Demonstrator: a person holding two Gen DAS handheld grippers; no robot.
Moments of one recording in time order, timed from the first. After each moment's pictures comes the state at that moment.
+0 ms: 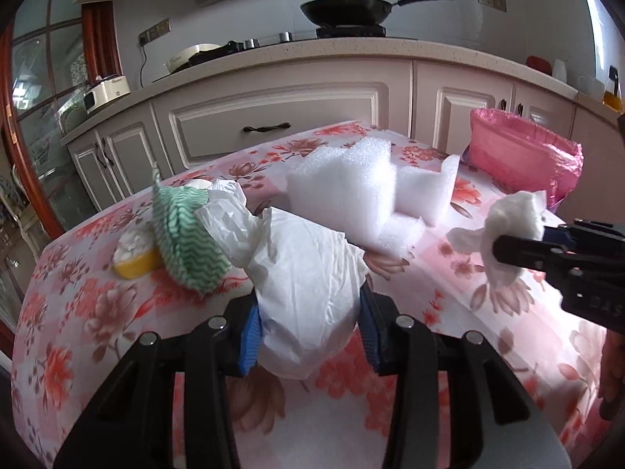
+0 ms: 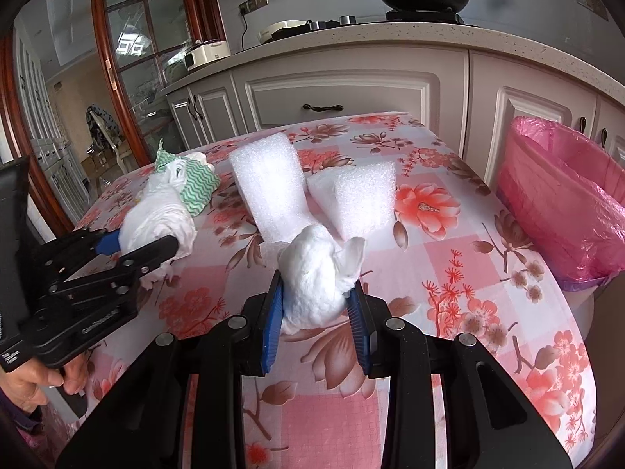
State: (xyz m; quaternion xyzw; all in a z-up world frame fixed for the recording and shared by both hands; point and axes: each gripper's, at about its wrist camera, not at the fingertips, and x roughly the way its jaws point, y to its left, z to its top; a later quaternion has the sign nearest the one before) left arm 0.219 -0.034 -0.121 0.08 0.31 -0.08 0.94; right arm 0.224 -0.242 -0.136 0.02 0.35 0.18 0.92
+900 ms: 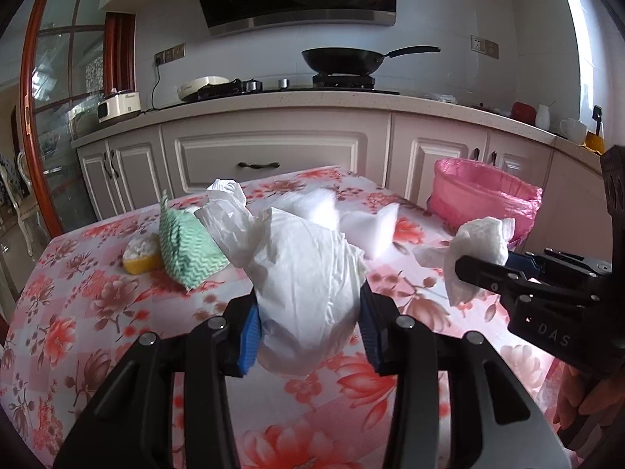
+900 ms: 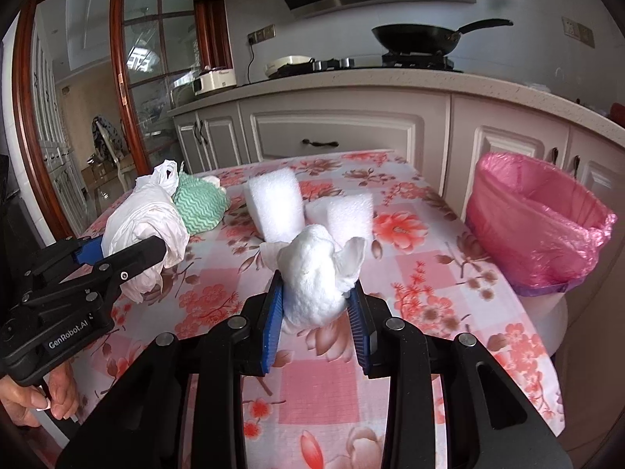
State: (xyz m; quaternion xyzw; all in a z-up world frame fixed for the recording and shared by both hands) left arm 0.151 -0.075 -0.076 0.03 0.25 -0.09 0.96; right arm 0.165 -0.268 -0.102 0.00 0.27 0.16 0.95
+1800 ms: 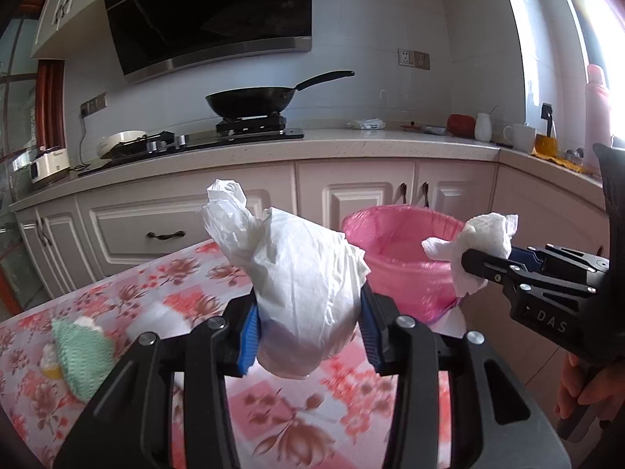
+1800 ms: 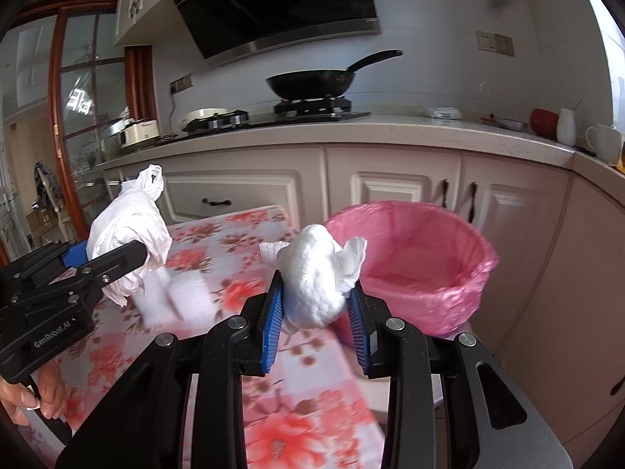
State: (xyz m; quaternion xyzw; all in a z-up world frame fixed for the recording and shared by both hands) left arm 0.224 -0.215 -0.021 0.06 0.19 -0.21 0.96; right arm 0.200 -0.416 -0.049 0.03 0.22 0.02 0.98
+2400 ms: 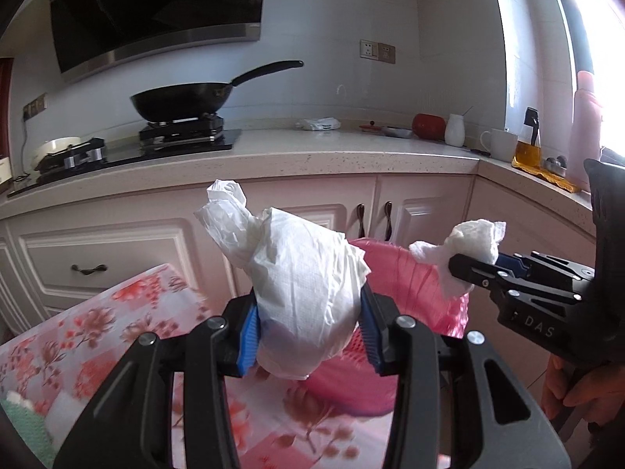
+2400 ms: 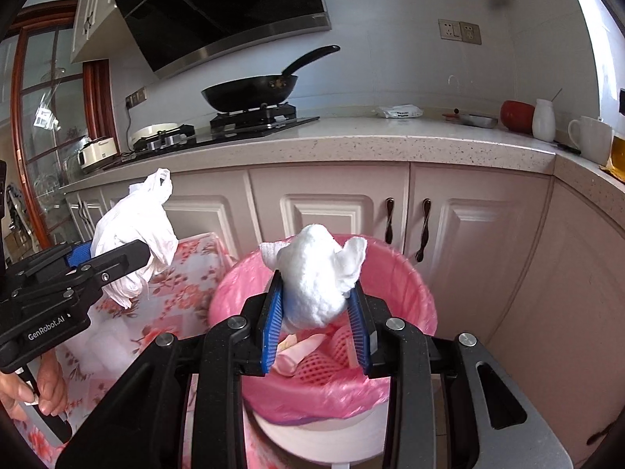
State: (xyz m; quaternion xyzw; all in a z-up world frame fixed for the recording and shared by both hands) left arm 0.341 -0.321 -0.006 0.05 0.21 -0.29 0.93; right arm 0.287 -0.510 -0.039 0.05 0.23 -0.02 0.97
